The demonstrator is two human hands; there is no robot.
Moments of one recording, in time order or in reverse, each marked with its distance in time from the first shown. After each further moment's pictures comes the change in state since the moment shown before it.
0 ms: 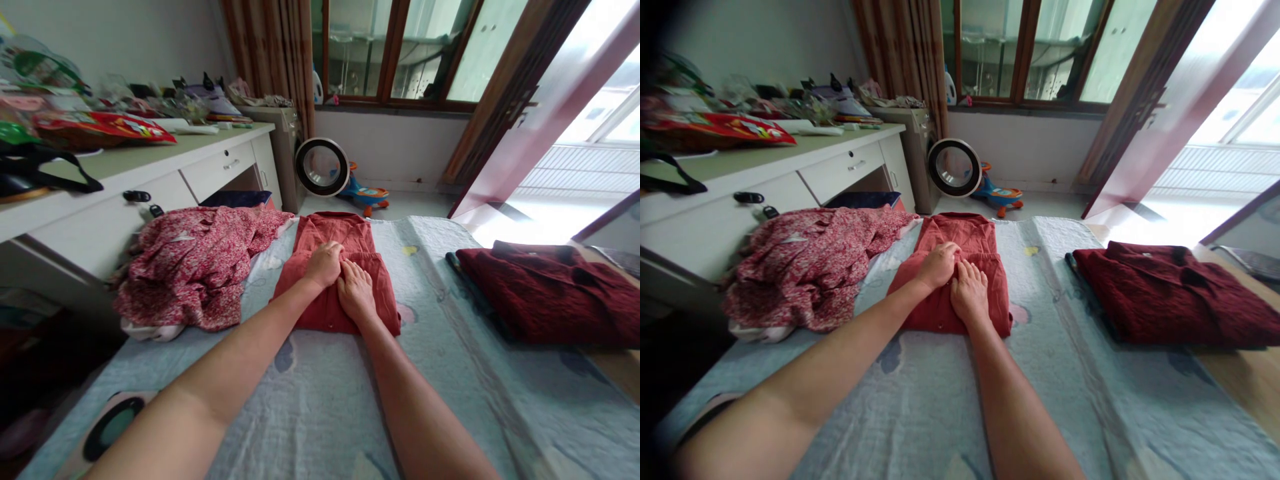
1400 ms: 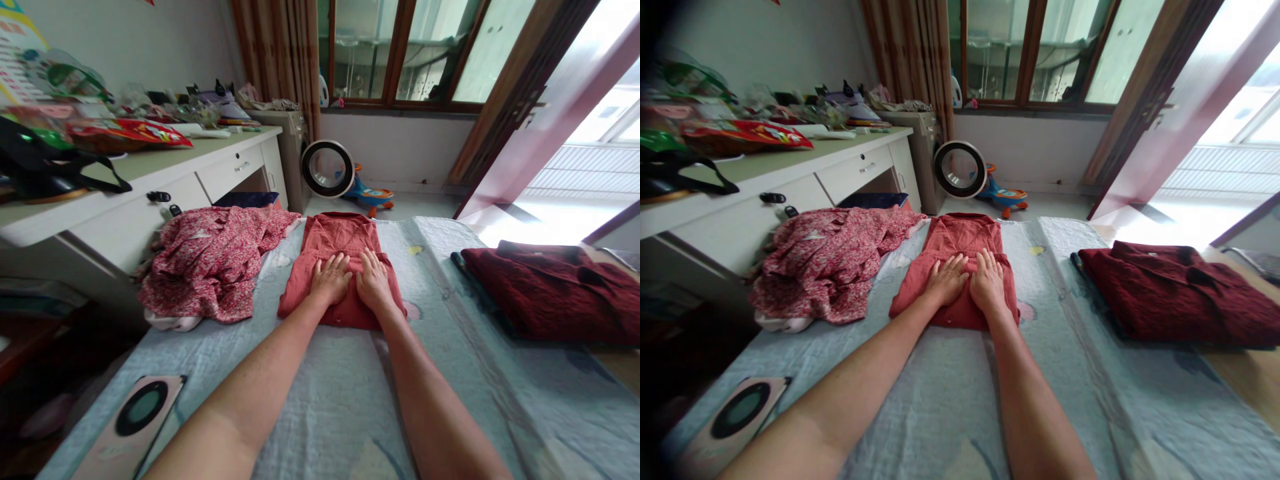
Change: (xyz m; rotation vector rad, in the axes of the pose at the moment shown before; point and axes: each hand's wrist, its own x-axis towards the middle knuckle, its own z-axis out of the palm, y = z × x) left_hand -0.047 -0.003 0.032 0.192 -0.214 -0.114; right_hand 0.008 0.026 -0.014 -0.137 -0.041 -0.016
